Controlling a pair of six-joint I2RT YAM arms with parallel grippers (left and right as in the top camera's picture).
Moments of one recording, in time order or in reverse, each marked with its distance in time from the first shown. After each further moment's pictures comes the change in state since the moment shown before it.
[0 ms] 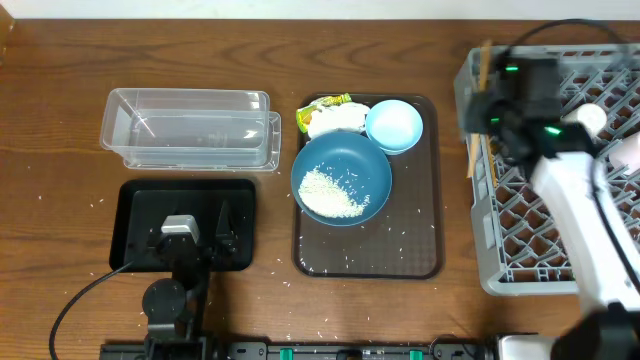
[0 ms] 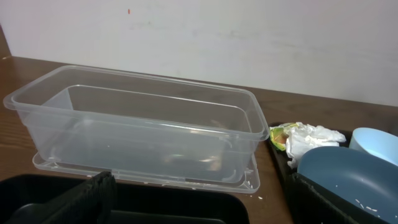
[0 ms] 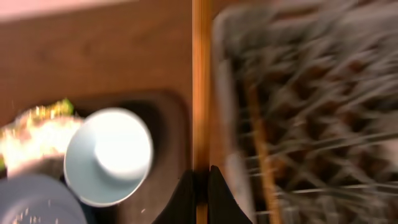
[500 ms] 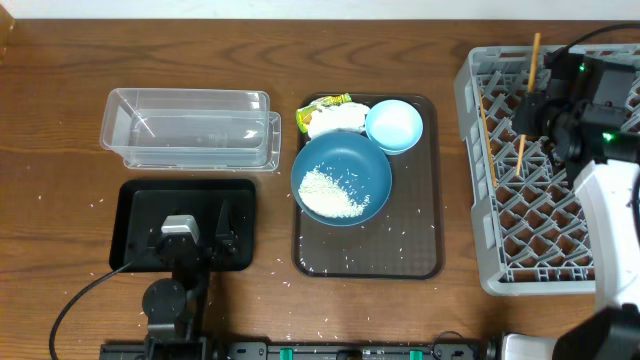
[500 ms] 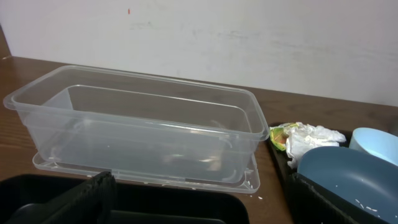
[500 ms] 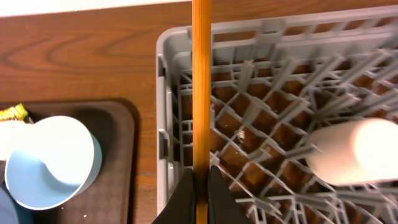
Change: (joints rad) left arm 0.000 0.000 0.000 0.000 0.000 0.000; right arm -0.186 0.018 0.000 0.024 -0.129 -0.218
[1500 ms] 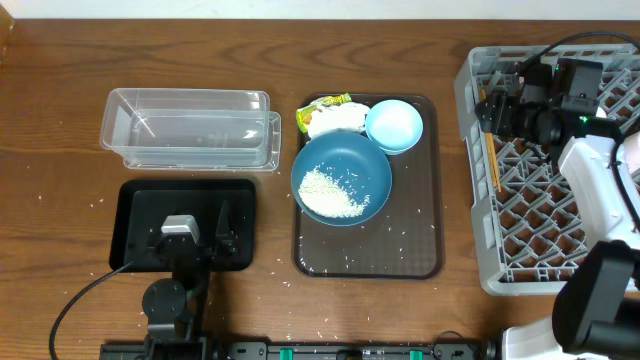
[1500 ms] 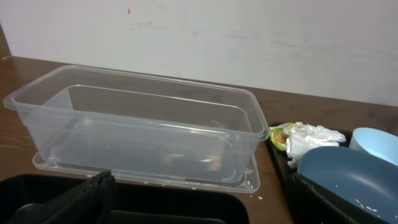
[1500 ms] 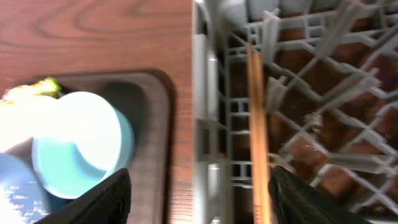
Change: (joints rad) left arm 0.000 0.000 0.000 0.000 0.000 0.000; right arm 0.000 0.164 0.000 0.029 -0.219 0.068
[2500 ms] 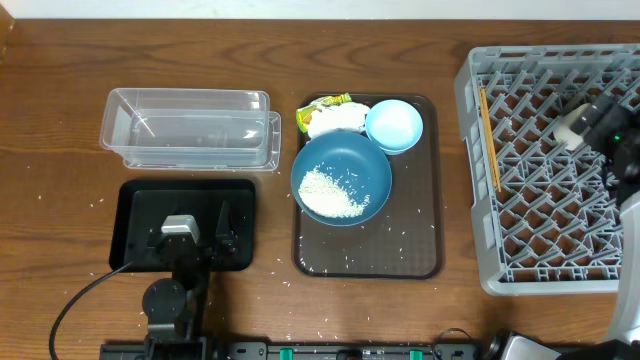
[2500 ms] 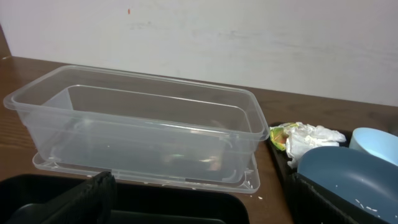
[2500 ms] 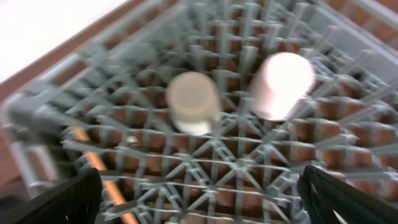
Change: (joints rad) left arm 0.000 0.000 0.000 0.000 0.000 0.000; right arm -0.253 -0.290 0.000 -0.158 0.472 0.228
